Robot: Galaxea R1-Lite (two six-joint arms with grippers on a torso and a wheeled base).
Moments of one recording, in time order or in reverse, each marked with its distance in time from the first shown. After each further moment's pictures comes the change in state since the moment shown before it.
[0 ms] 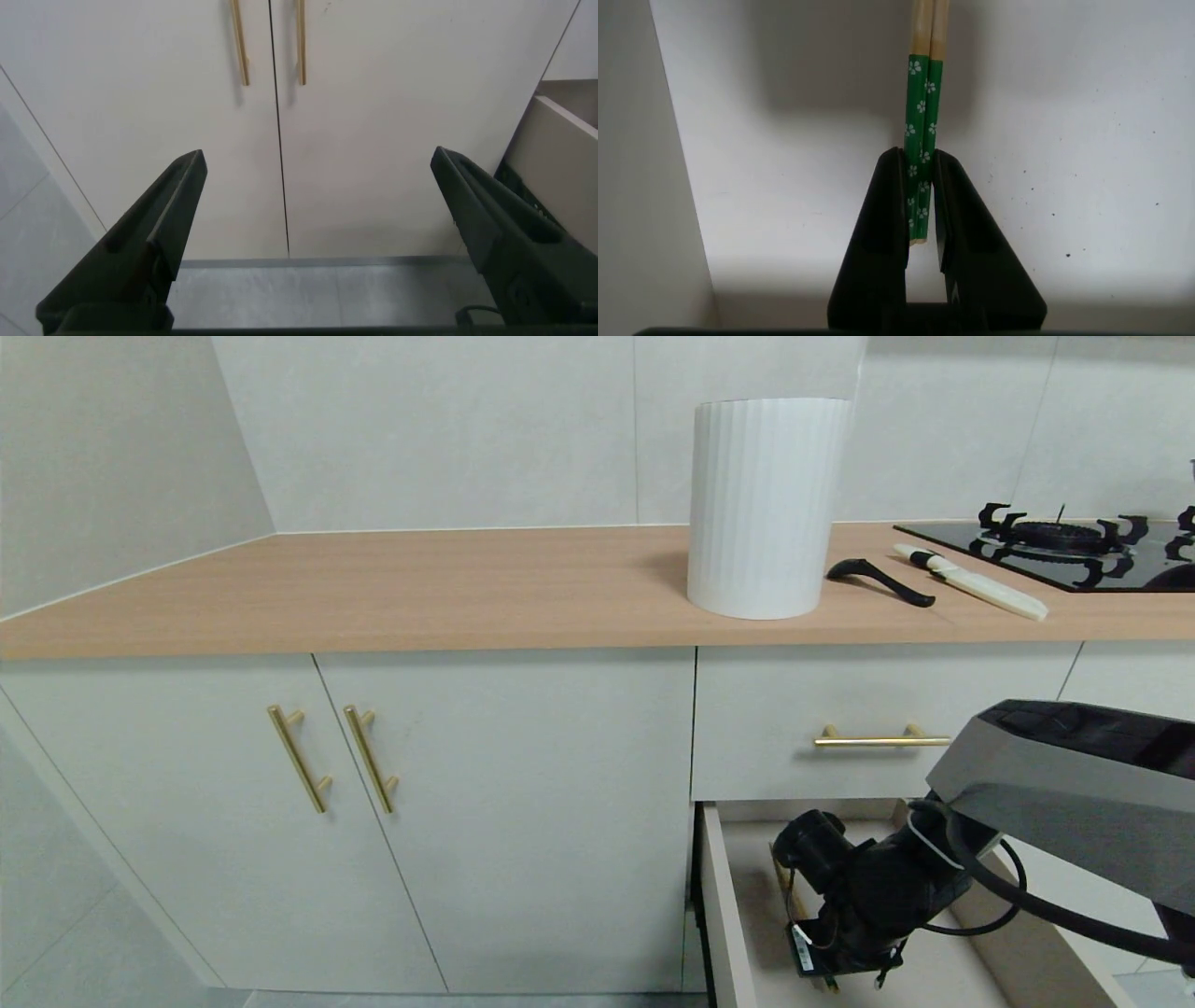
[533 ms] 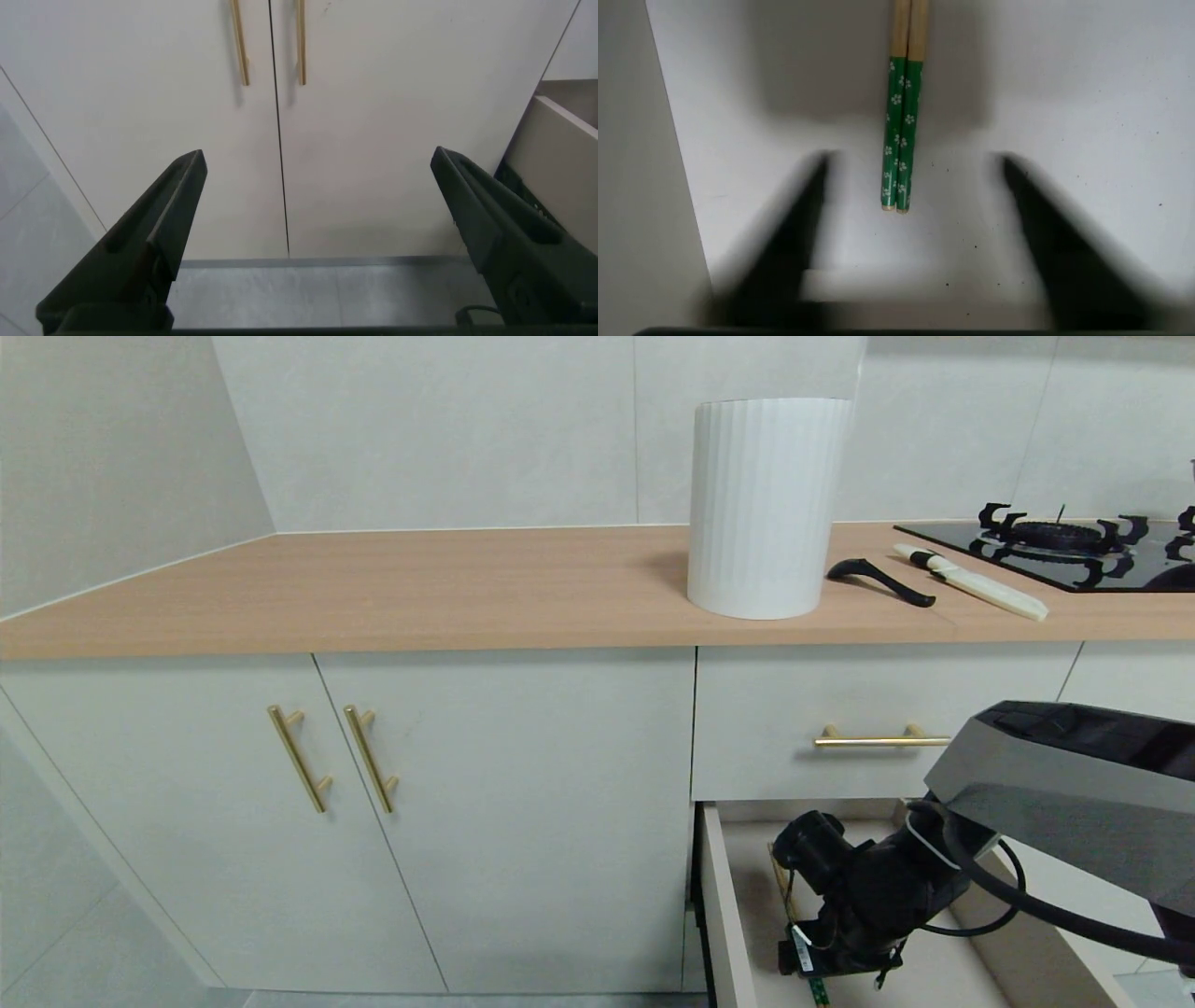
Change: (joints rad) left arm 0.000 0.000 0.000 0.000 0.000 0.000; right arm 0.000 0.004 -0.001 0.000 0.000 0.001
